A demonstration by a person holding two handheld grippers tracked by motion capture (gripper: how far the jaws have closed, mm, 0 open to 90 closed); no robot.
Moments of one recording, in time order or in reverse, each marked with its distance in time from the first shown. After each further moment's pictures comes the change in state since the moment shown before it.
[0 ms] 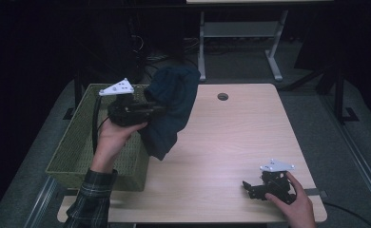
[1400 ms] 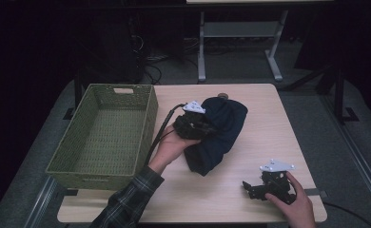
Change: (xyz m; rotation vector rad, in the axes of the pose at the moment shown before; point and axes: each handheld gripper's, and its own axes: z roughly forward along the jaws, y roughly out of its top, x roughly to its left) left arm -0.041 -0.039 0.169 0.274 -0.087 0.042; right arm 0.000 0.000 0.000 -0.001 0.001 -0.006
